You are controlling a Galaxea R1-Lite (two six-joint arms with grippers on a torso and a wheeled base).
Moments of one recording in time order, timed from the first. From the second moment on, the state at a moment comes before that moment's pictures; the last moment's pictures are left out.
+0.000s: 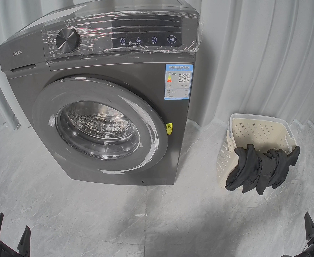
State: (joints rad) left arm 0.00 0.02 -0.02 0.00 0.01 -0.01; right arm 0.00 0.02 -0.02 -0.01 -0.03 0.00
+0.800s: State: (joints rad) left arm 0.00 0.02 -0.02 0.00 0.01 -0.01; right arm 0.00 0.02 -0.02 -0.01 -0.03 0.00
